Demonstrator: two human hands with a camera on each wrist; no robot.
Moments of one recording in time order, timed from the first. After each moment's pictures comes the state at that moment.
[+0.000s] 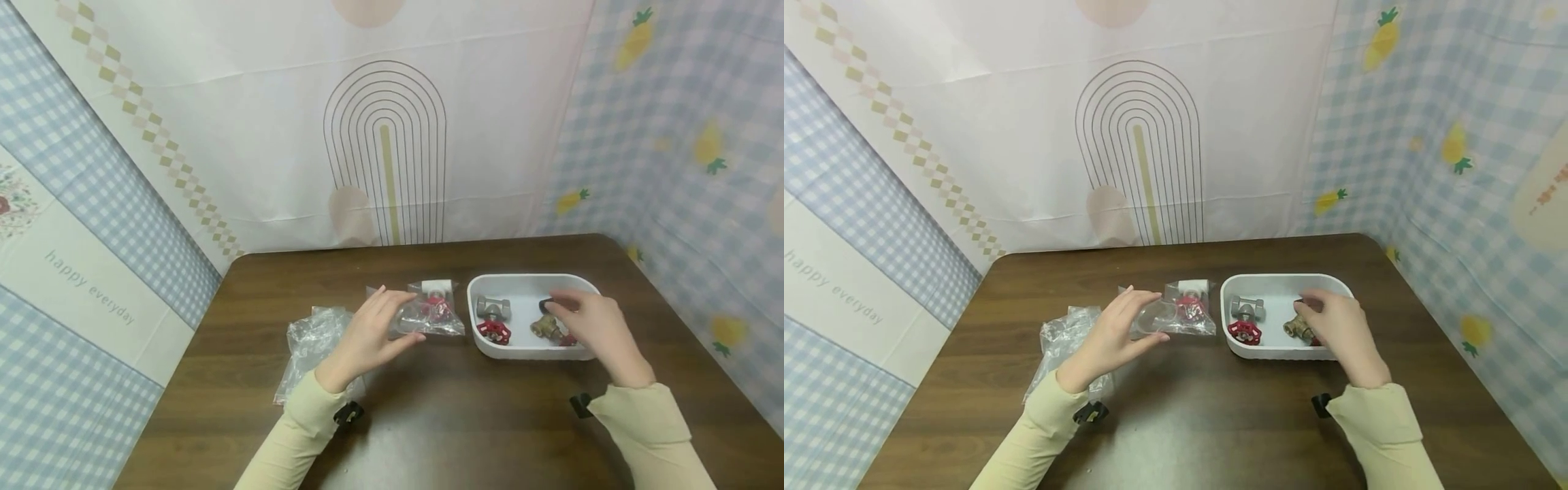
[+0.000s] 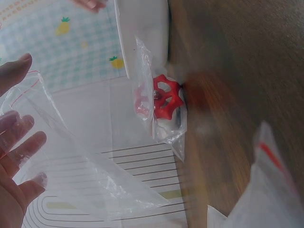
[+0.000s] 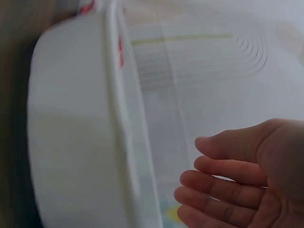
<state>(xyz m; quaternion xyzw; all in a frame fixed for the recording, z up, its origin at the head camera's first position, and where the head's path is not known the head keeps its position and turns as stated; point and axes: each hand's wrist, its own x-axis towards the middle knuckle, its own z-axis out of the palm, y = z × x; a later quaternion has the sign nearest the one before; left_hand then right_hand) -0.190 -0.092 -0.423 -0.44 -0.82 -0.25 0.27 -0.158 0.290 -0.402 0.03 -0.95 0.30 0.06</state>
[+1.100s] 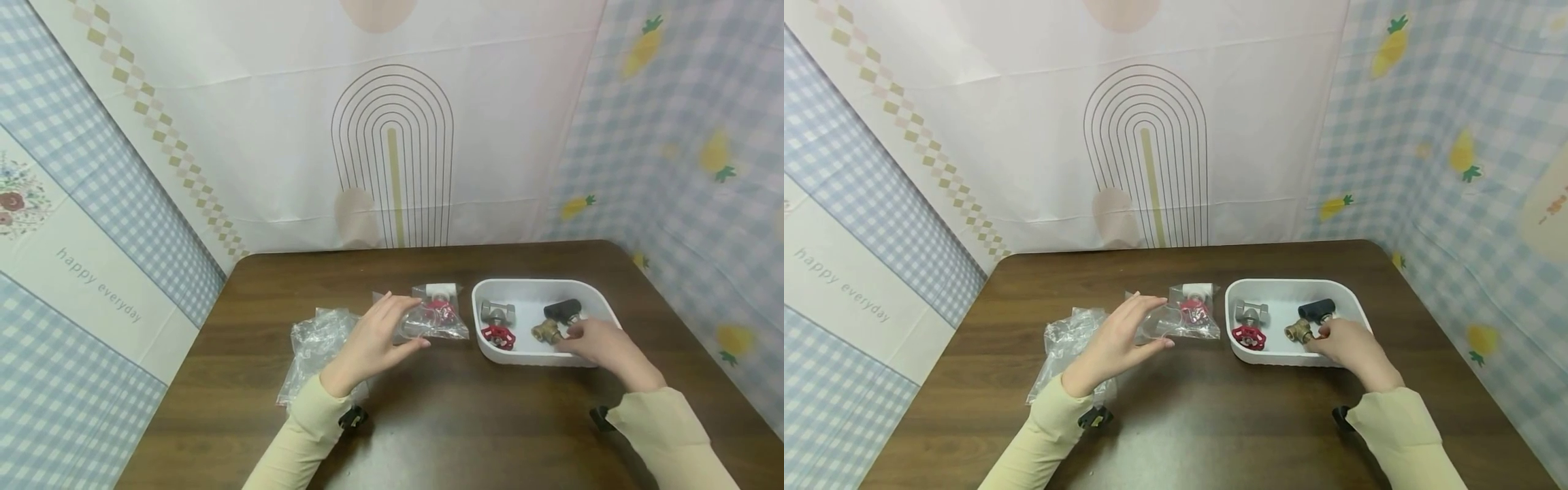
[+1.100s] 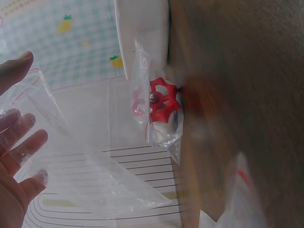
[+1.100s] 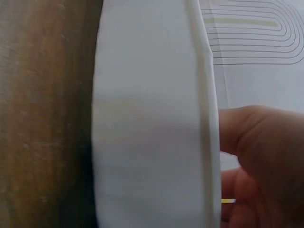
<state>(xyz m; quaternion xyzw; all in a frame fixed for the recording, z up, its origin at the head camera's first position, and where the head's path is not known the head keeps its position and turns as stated) -0.186 -0.093 -0.426 -0.43 -0.83 -0.25 0.26 -0.173 0.320 -0.433 0.04 -0.97 0.20 -0.09</state>
